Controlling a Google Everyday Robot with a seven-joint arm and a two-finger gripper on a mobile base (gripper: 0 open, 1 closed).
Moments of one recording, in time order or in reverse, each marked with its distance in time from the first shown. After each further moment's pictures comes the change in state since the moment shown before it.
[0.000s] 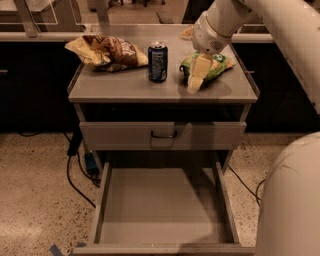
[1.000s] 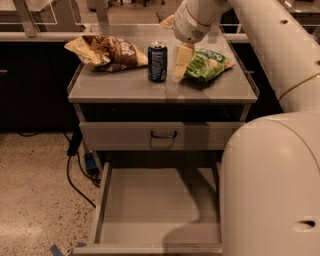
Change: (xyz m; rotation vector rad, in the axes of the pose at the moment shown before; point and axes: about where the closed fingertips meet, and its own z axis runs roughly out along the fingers) arm -0.037 -0.041 0.018 0.014 -0.040 -0.104
